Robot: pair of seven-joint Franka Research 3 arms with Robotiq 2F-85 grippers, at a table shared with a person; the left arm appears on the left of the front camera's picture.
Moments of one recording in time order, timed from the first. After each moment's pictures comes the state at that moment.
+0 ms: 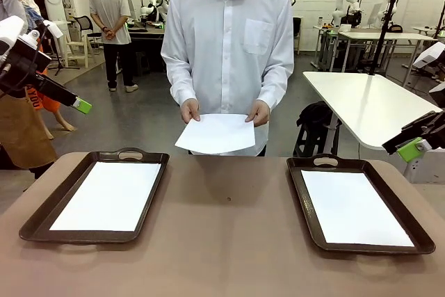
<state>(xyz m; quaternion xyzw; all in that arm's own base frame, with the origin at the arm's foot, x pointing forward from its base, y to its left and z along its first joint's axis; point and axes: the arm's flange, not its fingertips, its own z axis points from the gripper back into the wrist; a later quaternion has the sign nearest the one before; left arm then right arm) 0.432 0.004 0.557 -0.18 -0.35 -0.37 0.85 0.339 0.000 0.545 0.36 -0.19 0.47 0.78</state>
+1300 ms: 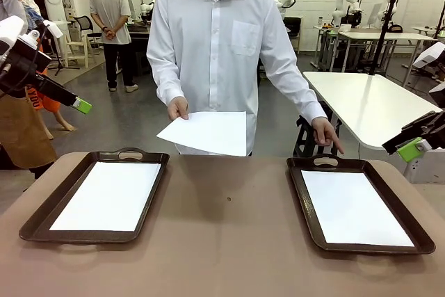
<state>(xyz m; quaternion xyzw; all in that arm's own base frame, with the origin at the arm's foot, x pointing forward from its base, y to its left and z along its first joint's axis) 0.432 0.004 0.557 -0.18 -0.35 -0.37 0.85 0.339 0.000 0.545 0.36 -0.19 0.47 0.78</state>
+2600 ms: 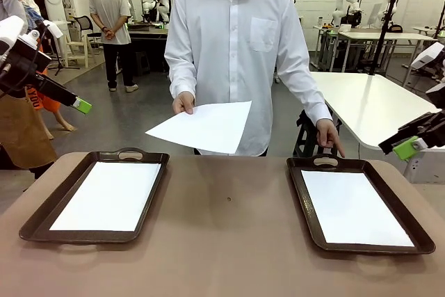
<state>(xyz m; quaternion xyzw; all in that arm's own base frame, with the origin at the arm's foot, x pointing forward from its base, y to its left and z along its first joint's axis) 0.432 0.004 0.557 -0.18 -0.35 -0.37 0.85 0.345 0.004 0.537 0.39 -0.19 0.46 0.78</state>
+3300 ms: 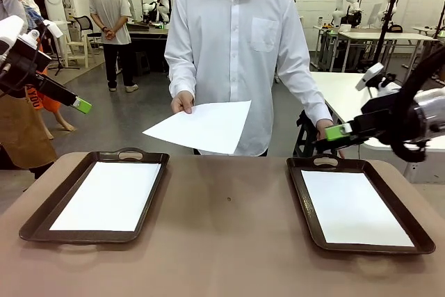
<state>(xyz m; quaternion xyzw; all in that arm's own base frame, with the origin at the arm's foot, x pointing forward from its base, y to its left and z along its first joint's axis) 0.432 0.004 0.558 -0.18 -0.35 -0.37 0.85 0.404 0.081 0.463 0.59 -0.19 0.33 0.72</state>
